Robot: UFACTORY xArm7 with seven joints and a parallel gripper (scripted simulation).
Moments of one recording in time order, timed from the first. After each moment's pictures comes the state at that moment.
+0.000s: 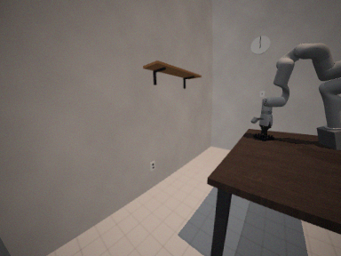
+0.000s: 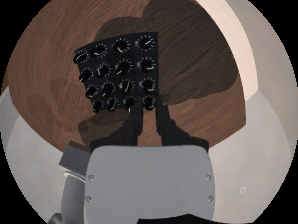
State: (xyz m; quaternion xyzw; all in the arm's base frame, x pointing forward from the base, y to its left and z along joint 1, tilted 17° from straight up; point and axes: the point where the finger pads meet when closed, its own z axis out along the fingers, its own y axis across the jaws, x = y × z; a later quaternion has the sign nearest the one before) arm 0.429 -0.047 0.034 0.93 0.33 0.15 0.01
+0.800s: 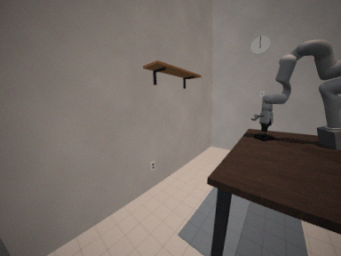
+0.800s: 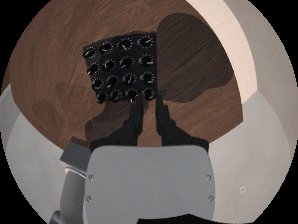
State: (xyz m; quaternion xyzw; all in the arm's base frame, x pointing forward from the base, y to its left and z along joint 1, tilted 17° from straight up) arm 0.423 -0.049 0.055 0.93 0.33 0.15 0.01
